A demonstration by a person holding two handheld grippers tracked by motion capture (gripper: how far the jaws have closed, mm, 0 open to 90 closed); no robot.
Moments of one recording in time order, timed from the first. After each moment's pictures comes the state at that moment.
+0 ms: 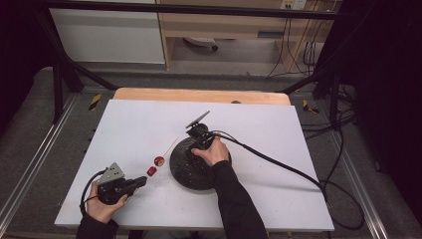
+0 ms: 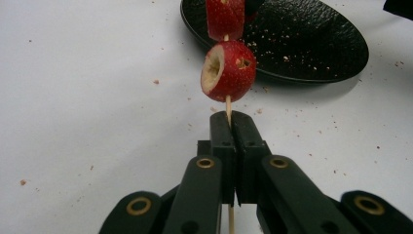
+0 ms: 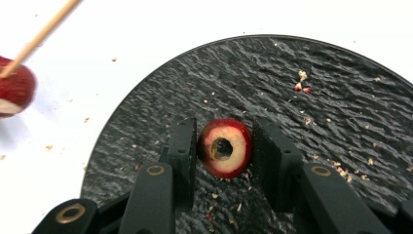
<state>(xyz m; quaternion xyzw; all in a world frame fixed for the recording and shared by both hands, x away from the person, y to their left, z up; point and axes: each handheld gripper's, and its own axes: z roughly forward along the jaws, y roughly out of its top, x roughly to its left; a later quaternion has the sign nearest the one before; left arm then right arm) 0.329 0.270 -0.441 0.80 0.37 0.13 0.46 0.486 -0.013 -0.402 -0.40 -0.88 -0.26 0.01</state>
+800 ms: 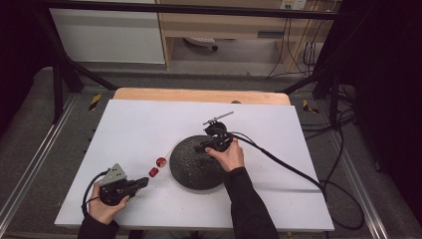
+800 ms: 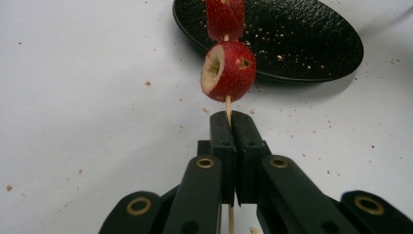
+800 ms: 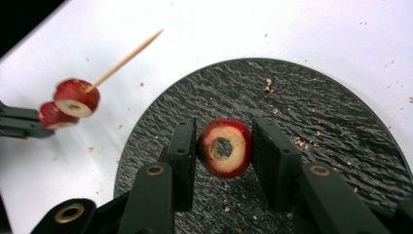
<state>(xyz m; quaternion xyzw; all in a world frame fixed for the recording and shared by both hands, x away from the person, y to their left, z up) 0.327 0.263 -0.440 0.80 0.37 0.13 0.46 0.459 -0.063 -0.375 -0.41 -0.83 -0.37 -0.01</state>
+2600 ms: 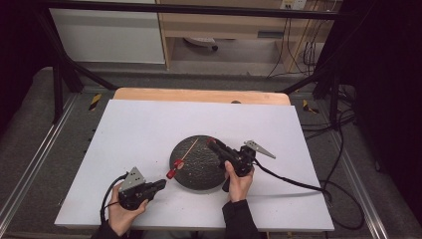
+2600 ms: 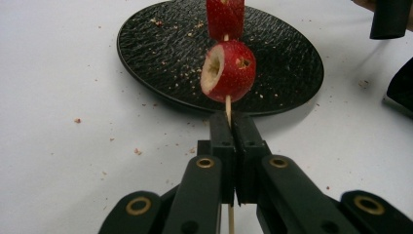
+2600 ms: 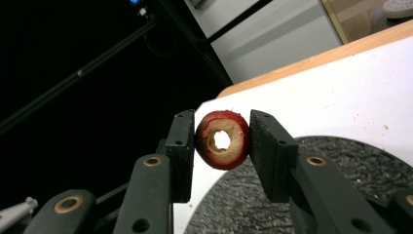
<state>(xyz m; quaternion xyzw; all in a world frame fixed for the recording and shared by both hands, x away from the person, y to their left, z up) 0.316 0.210 -0.437 0.79 0.35 0.14 0.48 0.396 -0.118 -0.421 -0.48 -0.54 -0.69 -0.04</state>
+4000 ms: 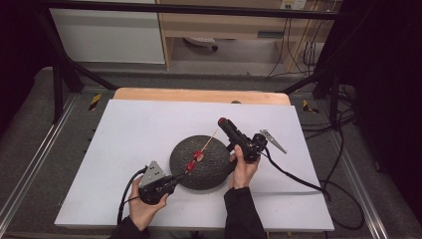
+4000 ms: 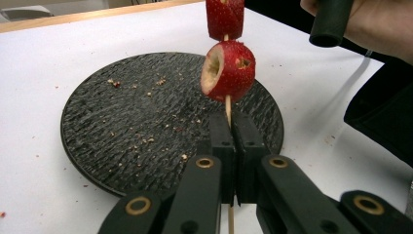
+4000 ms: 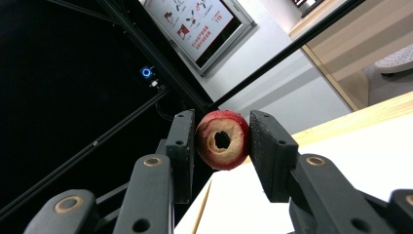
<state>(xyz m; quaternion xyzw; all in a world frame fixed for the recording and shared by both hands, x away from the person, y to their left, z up) 0.322 0.157 -0.415 0.77 0.33 0.15 0.52 0.414 -0.134 -0.393 -0.48 -0.43 -0.76 -0.07</state>
